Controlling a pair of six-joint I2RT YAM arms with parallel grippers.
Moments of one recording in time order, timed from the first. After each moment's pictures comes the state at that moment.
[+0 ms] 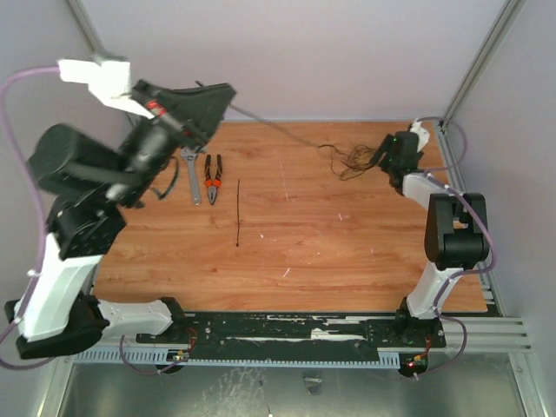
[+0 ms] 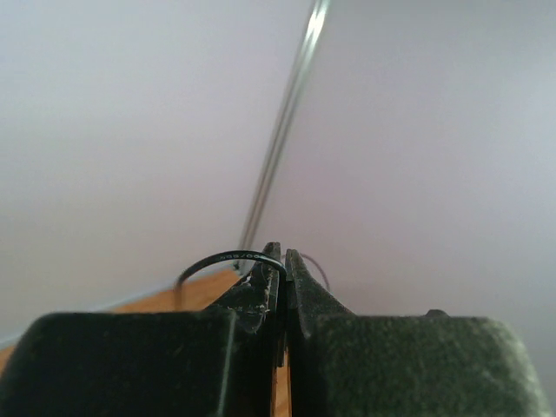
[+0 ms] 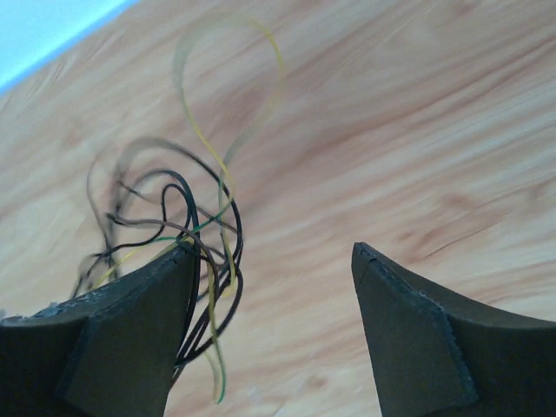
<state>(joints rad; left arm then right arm) -0.90 1.20 1.95 -0.34 -0.17 -0.23 0.07 1.79 1.09 0.17 0.17 0.48</state>
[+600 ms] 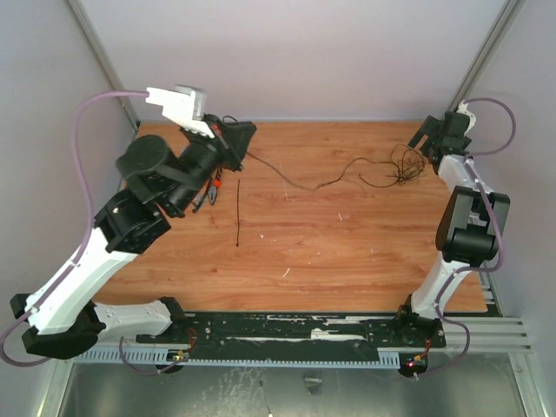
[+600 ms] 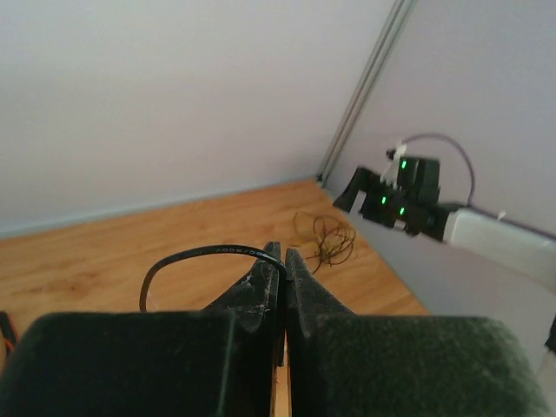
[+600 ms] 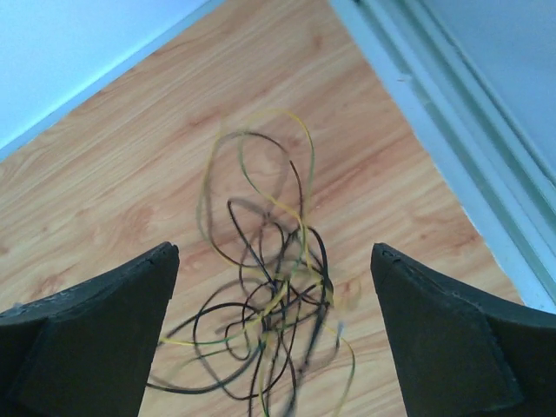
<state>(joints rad) -0.90 1.09 1.61 -0.33 -0.39 -0.21 -0.23 1.86 1.37 -0.05 0.12 0.37</state>
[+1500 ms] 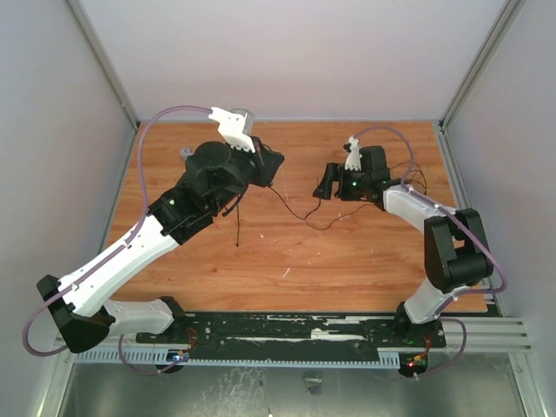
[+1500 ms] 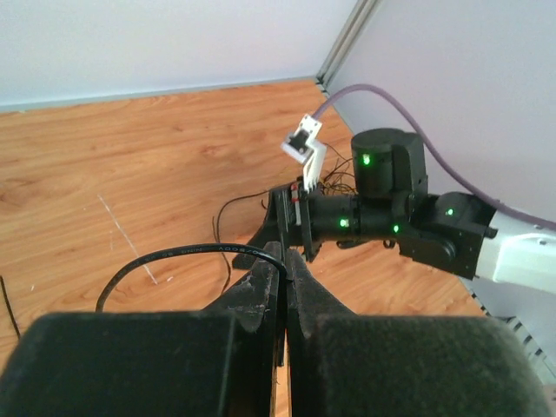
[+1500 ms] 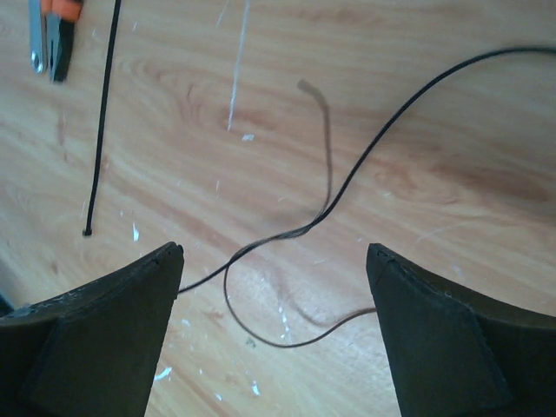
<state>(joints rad) -0.83 1.19 1.31 -0.22 -0.24 -0.38 0.27 1.65 1.04 -0.09 -0.44 0.35</state>
